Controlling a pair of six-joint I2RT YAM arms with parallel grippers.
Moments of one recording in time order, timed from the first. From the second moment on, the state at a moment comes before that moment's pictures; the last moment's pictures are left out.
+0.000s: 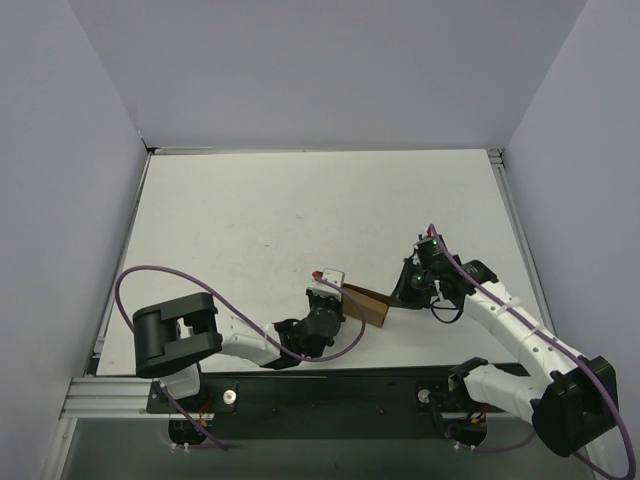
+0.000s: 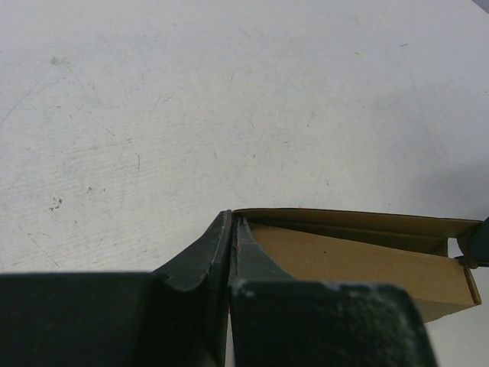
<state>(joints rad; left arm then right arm) -1.31 1.68 0.60 0.78 -0.95 -0.39 0.45 1.07 0.73 -0.71 -0.15 0.71</state>
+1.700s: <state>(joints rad) -1.35 1.76 0.68 0.64 -1.00 -0.33 0.50 0.98 0.55 -0.55 -0.13 0.86</state>
